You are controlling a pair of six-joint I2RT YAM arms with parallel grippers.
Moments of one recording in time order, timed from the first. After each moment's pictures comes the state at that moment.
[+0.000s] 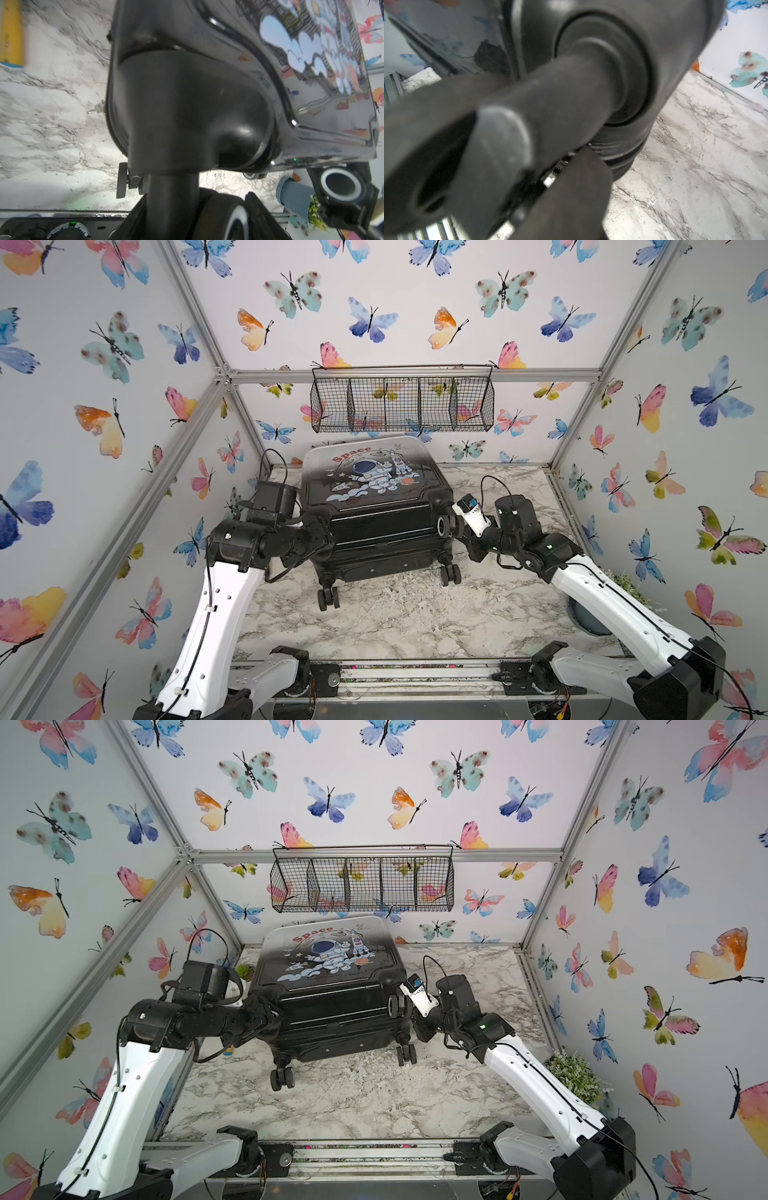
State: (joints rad) left arm -0.26 1.07 1.43 -1.33 0.24 -0.74; right arm 0.53 1.17 1.02 -0.51 -0.27 -0.19
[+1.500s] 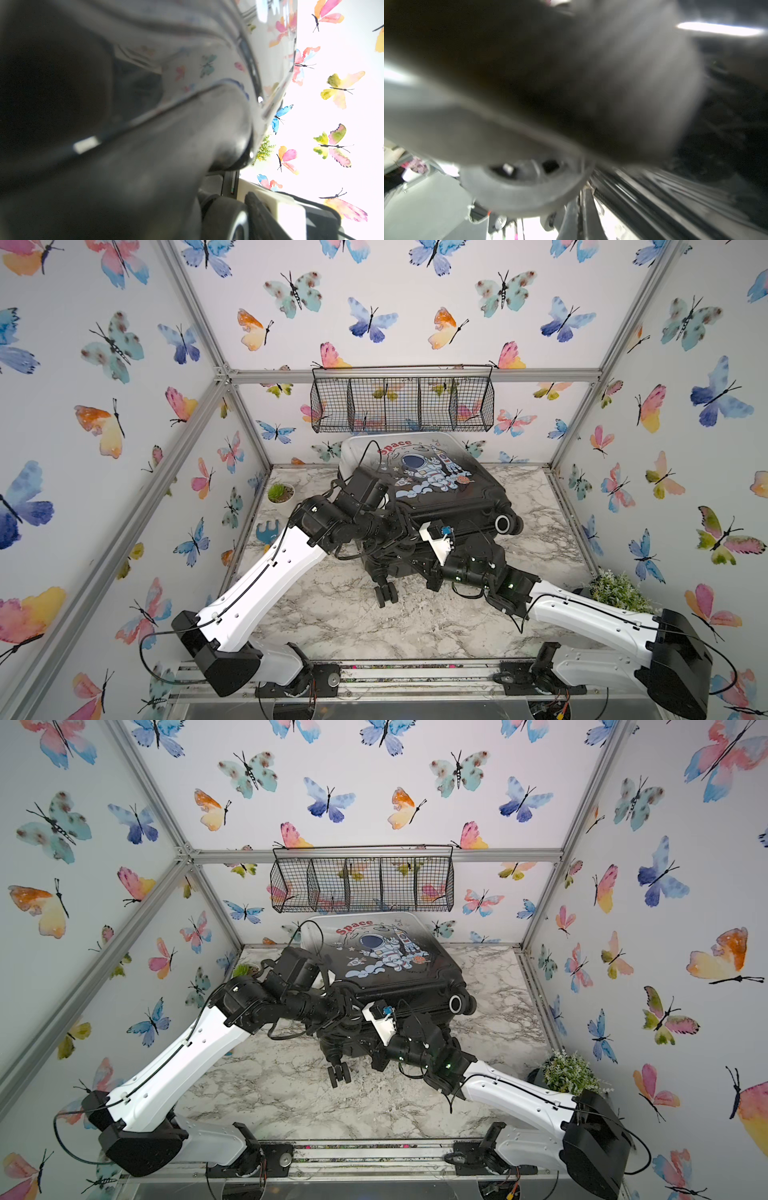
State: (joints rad) left arm -0.76 1.39 1.64 -1.09 0.32 -1.08; right arm 0.97 1.20 0.73 0.27 -0.30 0.25
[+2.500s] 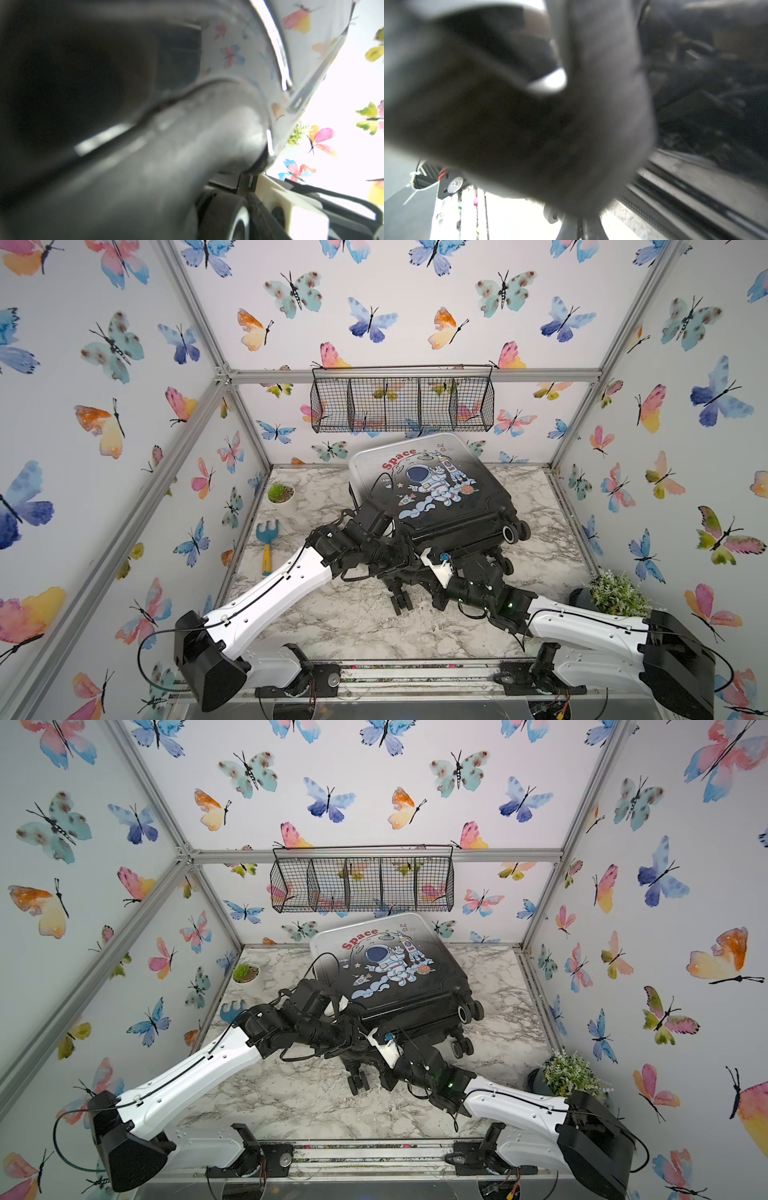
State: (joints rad) left arm -0.79 1.29 1.25 -0.84 0.37 -0.94; right arm 1.00 1.15 0.51 0.29 -0.14 0.08
